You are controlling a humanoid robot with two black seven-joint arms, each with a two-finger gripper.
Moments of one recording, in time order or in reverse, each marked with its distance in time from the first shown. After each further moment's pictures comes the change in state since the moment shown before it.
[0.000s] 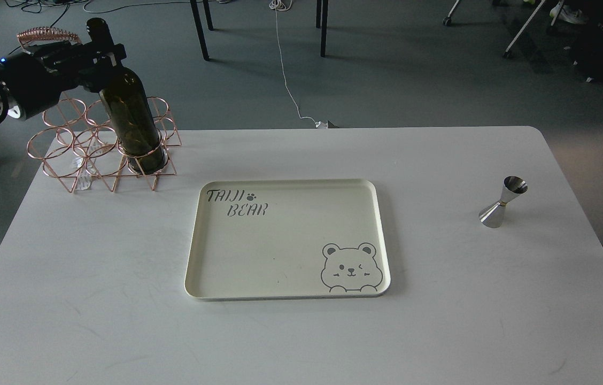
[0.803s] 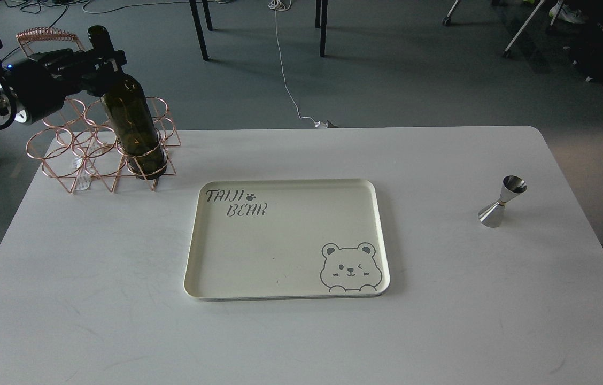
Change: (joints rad) left arm 0.008 -0.048 -0.002 0.079 0.000 0.003 -0.001; right arm 0.000 0.001 0.003 -0.001 0.000 0.000 0.000
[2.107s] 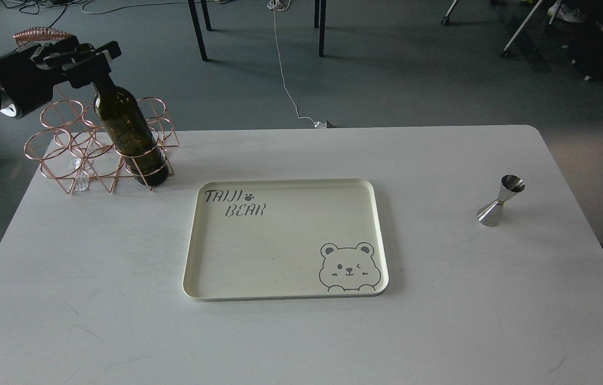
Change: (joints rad) left arm 0.002 0.044 -0.013 0.002 -0.206 -0.006 0.001; right arm 0.000 -0.007 0.000 0.001 0.000 0.000 0.000
